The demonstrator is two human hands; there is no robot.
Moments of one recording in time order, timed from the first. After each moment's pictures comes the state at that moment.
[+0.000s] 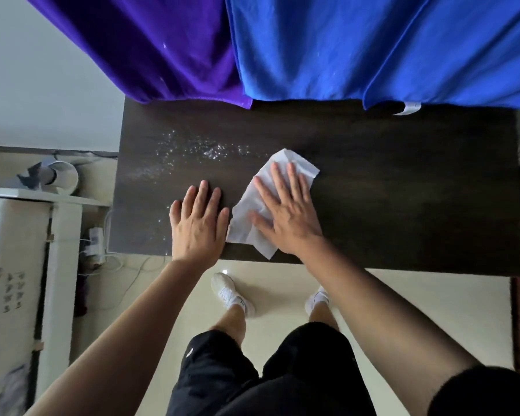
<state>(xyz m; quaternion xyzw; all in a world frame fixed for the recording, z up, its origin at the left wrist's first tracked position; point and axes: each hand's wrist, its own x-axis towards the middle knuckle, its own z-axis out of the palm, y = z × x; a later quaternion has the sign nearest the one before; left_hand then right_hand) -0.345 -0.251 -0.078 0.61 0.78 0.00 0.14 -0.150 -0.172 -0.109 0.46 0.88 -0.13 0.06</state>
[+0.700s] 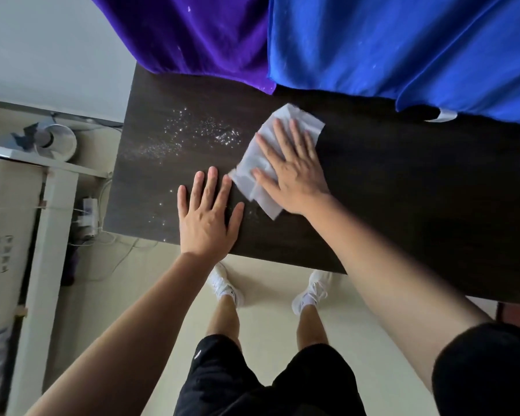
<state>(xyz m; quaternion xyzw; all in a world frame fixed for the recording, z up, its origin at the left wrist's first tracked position) -0.331 -0.257 -0.111 0.58 0.81 0.04 0.08 -0.175 -0.099 -0.111 0.41 0.90 -0.12 0.09</state>
